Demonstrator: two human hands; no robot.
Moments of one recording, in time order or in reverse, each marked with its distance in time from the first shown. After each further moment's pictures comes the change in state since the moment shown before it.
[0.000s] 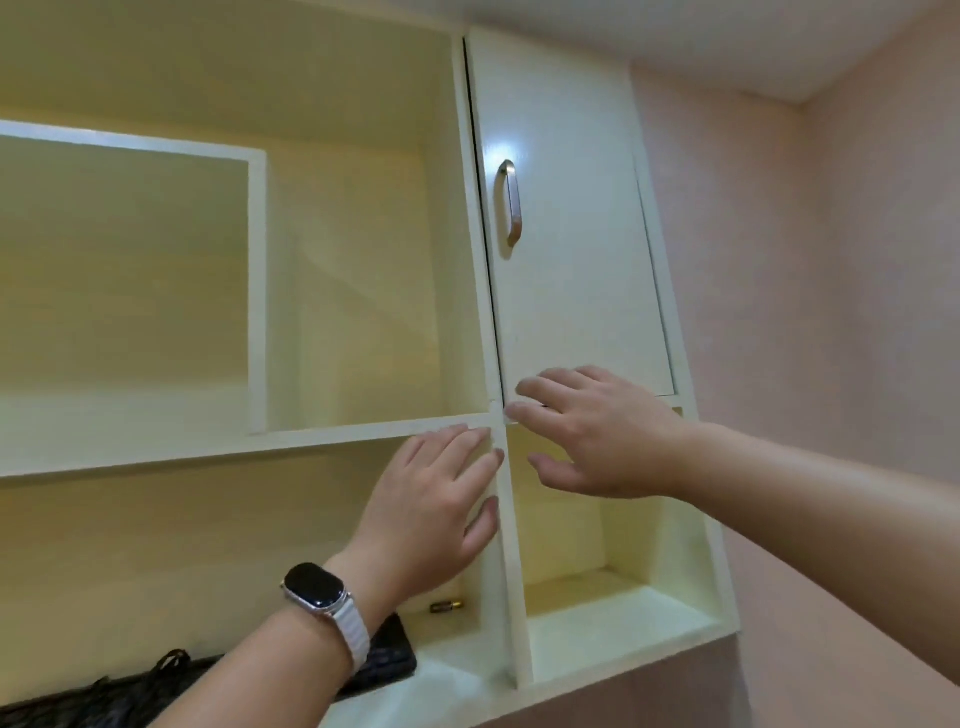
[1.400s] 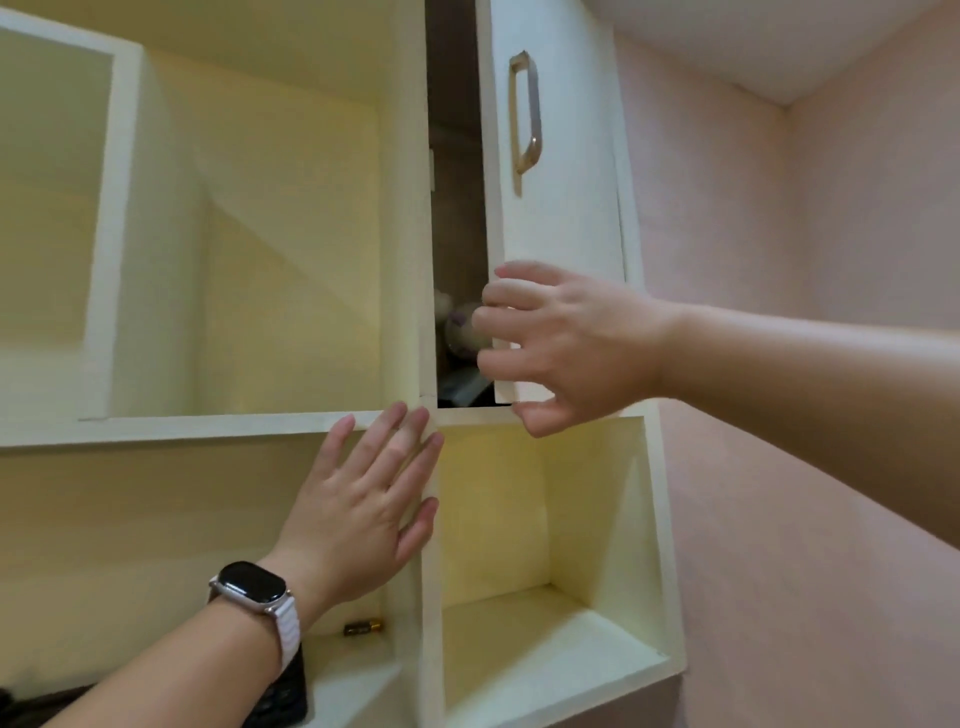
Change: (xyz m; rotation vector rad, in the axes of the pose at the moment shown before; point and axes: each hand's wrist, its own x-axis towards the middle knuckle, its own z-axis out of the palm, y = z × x) left_hand 0.011 -0.004 0.069 0.261 -0.085 -0.069; right_hand 0.034 0.084 -0.018 -0.311 0.123 -0.498
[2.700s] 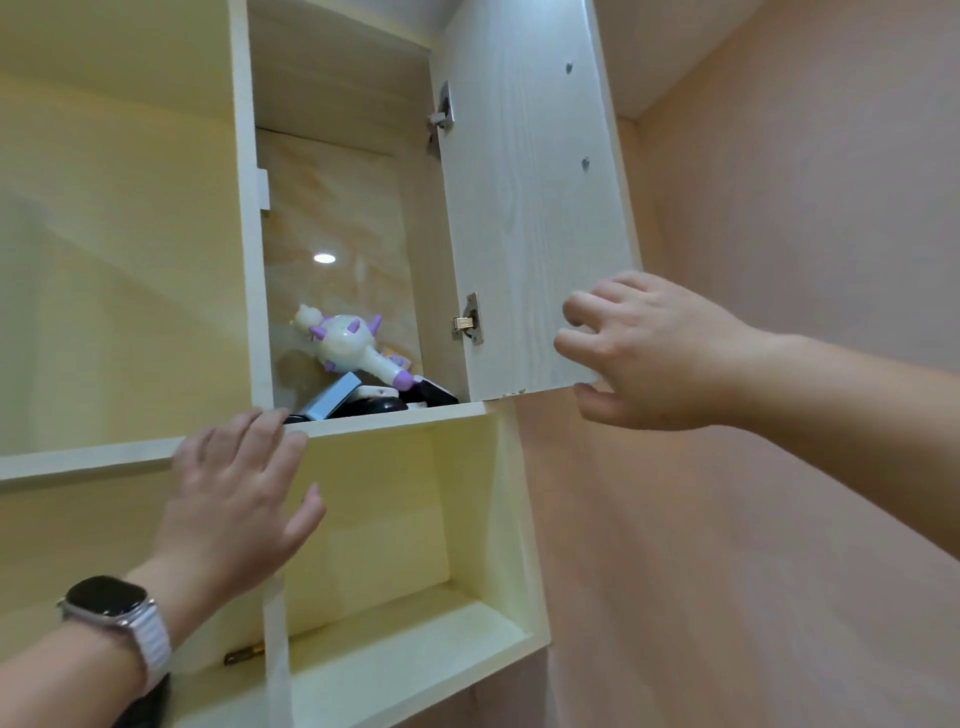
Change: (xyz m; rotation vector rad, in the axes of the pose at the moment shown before) left_hand 0.039 0.035 -0.017 -0.098 0.068 -0.183; right_hand -0.177 0.002 -0.059 -0.020 -0.406 0.519
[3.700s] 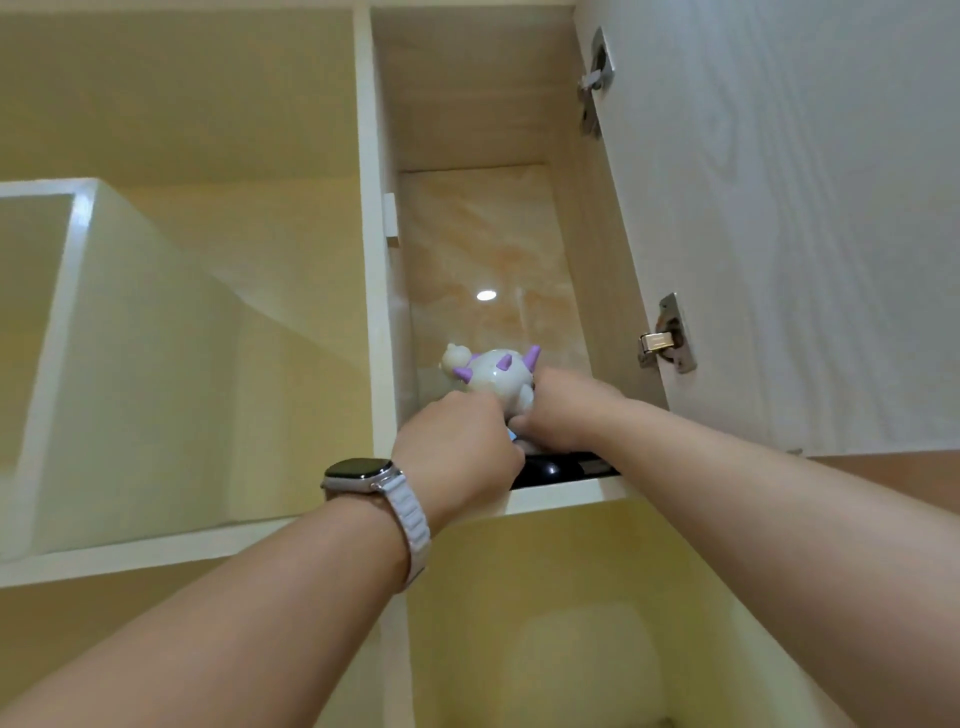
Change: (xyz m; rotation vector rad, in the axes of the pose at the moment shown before) left_hand 0.138 0.019 0.032 -0.009 -0.479 -0.323; right_hand 0.248 -0.113 0.150 1.139 -0.232 0.390
